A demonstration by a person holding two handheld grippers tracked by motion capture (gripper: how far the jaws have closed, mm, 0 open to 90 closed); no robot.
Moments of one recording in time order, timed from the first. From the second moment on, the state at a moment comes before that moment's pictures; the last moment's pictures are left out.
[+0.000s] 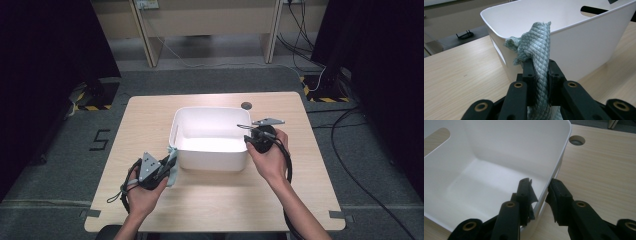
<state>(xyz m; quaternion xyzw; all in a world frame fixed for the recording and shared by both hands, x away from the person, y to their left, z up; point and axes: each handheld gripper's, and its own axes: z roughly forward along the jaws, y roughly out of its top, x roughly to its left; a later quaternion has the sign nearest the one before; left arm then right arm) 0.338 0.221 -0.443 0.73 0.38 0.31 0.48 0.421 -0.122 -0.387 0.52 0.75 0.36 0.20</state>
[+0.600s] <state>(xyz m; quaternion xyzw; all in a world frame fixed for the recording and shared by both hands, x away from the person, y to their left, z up) 0.350 0.216 -0.450 0.75 0.37 0.30 0.45 0.422 -0.123 -0.388 0.51 0.75 0.36 0.20</state>
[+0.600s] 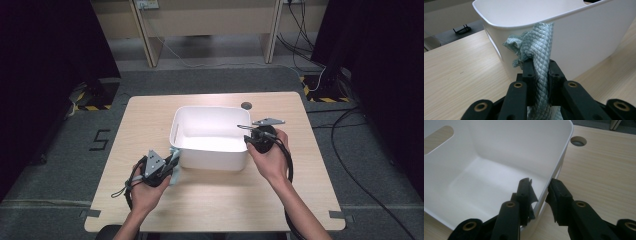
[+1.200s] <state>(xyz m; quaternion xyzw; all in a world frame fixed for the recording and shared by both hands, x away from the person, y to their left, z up) 0.353 0.211 -0.466 0.76 0.38 0.28 0.45 0.422 -0.122 -0.388 0.51 0.75 0.36 0.20</state>
